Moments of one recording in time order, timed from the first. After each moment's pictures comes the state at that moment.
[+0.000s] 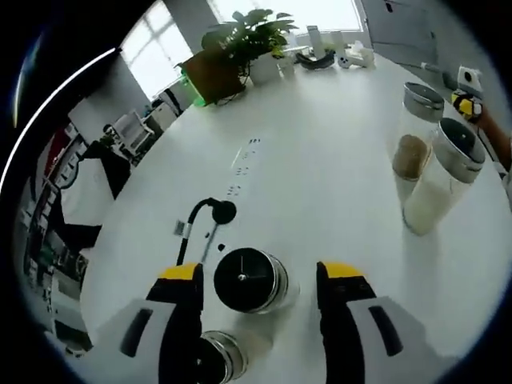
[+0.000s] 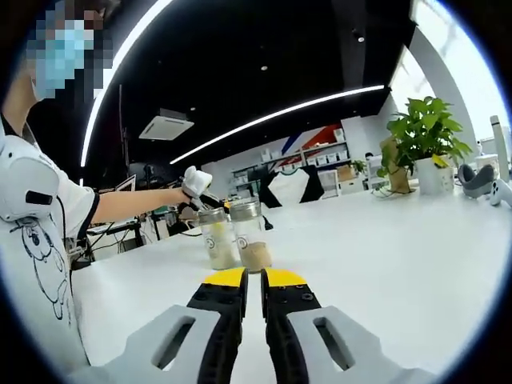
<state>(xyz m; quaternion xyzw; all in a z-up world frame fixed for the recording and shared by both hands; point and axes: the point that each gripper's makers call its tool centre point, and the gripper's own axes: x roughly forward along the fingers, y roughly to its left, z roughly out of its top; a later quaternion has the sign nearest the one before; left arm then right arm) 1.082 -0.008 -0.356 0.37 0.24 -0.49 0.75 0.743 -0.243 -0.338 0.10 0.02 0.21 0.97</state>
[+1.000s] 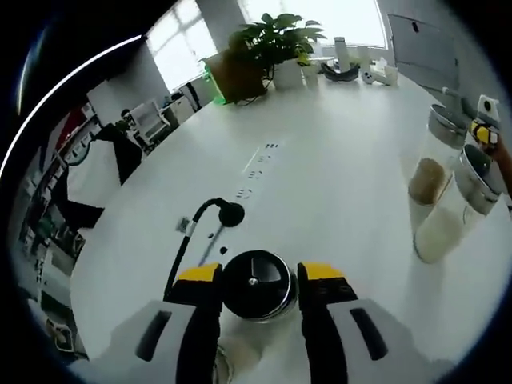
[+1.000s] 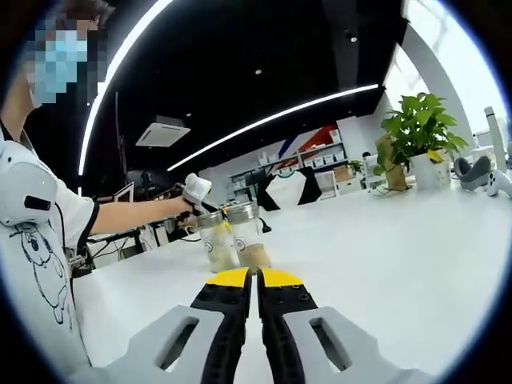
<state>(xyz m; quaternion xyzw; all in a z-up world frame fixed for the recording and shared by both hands) 1.074 -0.018 -0.354 0.31 0.24 -0.46 0.79 0.740 -0.249 -0.336 0.13 0.01 0.20 0.97</state>
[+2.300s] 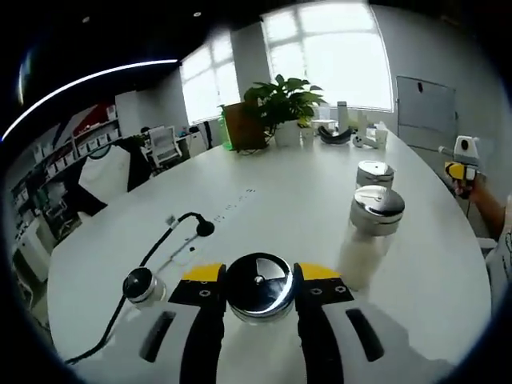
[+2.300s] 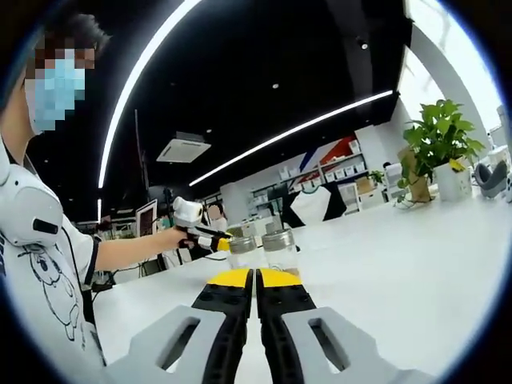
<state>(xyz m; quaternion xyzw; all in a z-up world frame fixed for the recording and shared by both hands) 0.982 0.002 -0.324 0.17 0.18 -0.48 0.84 0.734 -0.212 -0.298 0.13 -0.03 0.26 0.96</state>
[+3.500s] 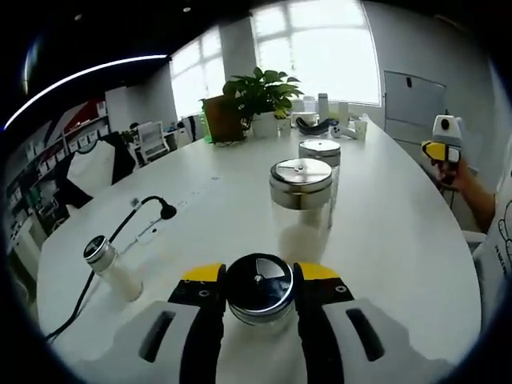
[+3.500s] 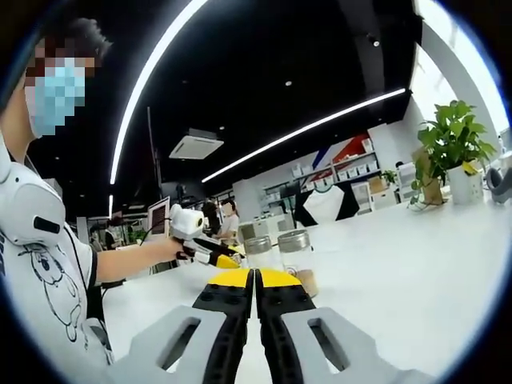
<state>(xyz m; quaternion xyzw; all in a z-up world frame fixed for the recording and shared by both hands) 0.922 -0.011 -0.346 0.17 0.17 -0.50 0.83 0.726 -0.200 -0.291 0.12 -0.03 0.29 0.95</state>
